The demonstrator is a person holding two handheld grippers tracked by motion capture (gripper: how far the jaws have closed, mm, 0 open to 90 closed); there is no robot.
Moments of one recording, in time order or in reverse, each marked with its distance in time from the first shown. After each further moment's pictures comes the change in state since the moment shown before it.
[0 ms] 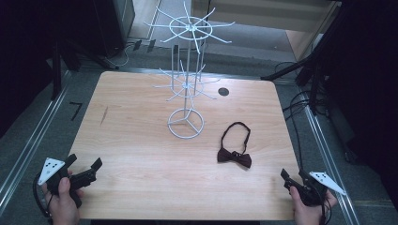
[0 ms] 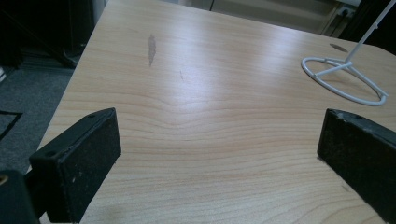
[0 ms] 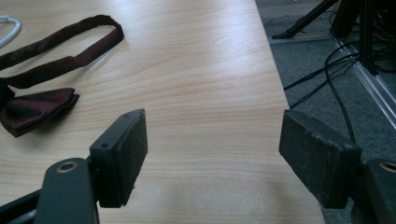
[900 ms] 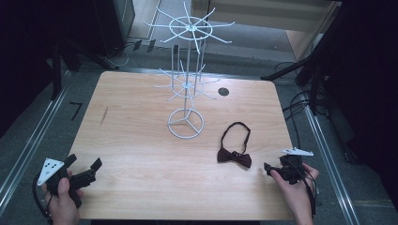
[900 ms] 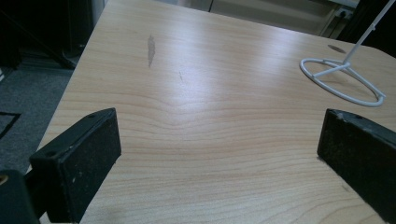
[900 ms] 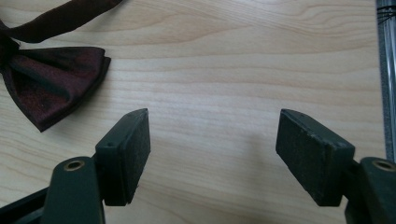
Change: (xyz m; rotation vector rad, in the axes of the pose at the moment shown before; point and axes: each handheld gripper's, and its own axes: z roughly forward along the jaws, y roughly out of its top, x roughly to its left) left arm 0.001 0.000 -0.001 -0.007 -0.006 -0.005; right arm 0.054 0.051 0.046 0.406 -0.007 -0.209
